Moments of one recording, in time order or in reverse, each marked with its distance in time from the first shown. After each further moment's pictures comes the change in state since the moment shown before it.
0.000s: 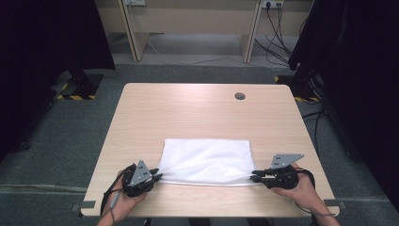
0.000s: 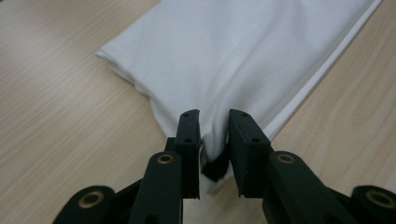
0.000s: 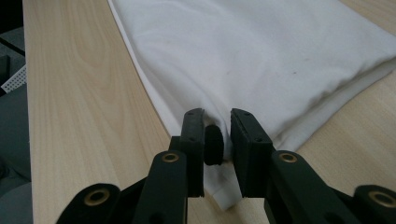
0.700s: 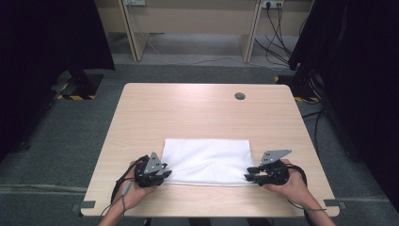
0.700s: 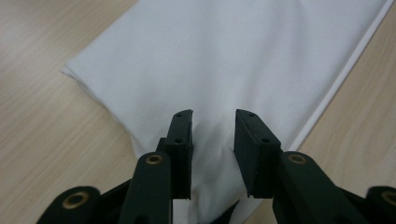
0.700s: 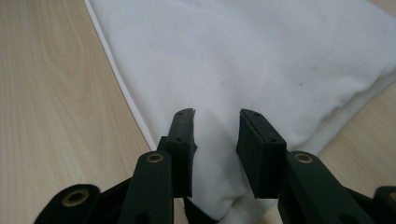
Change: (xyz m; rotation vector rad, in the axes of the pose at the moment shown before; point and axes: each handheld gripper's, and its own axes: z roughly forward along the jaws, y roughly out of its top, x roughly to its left) left arm -0.001 0.026 0.033 0.105 -0.077 0.020; right arm 0.000 0.014 0.024 0.099 -0.052 0.025
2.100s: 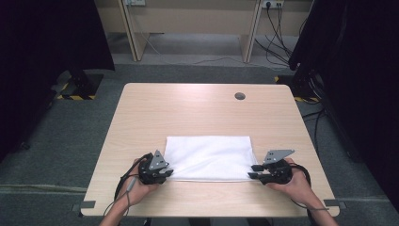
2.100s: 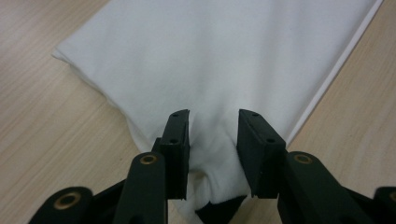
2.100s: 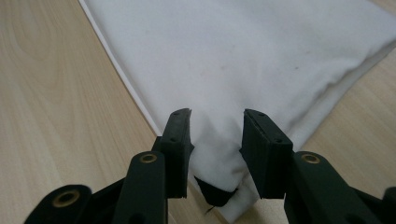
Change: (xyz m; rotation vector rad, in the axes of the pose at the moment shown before) left arm 0.002 0.001 0.003 0.020 0.003 -0.018; right arm -0.005 -0.005 -0.009 -0.014 -0.058 -0.017
